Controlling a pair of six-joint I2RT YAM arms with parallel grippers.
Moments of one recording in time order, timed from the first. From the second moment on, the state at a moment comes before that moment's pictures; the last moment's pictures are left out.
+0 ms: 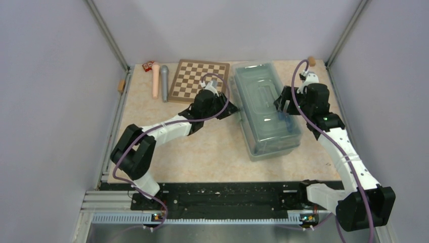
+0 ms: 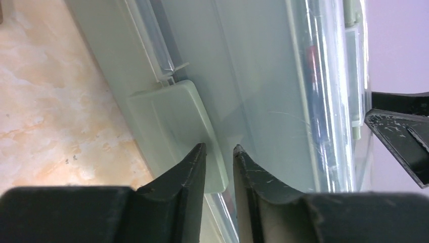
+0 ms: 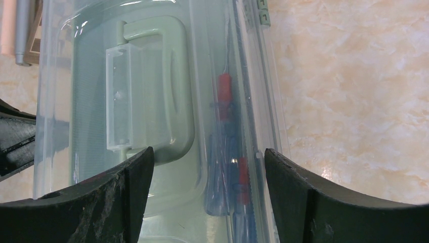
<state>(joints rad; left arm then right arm) -0.65 1.66 1.03 0.26 0.21 -0.94 0.16 1.08 0.96 -0.37 -0.12 0.26</state>
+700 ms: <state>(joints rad) -0.67 1.67 0.91 0.44 0.09 -1.10 0.16 1.07 0.95 -0.36 -0.12 0.26</state>
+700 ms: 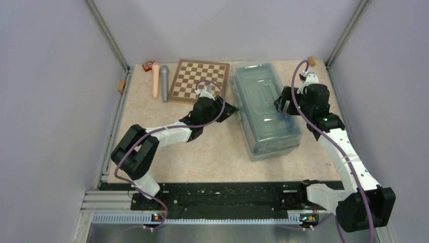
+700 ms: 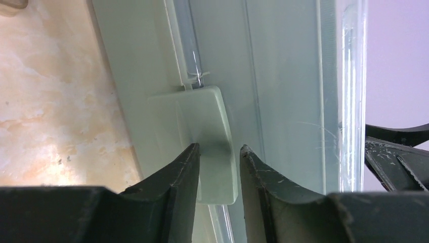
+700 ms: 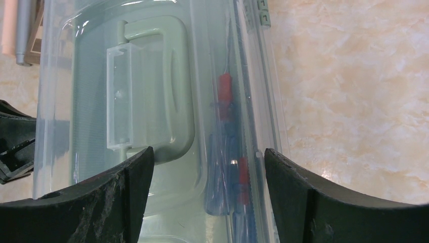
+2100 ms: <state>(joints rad) -0.59 1.88 0.86 0.86 0.25 -1.20 0.17 1.01 0.95 -0.44 -0.05 0.27</state>
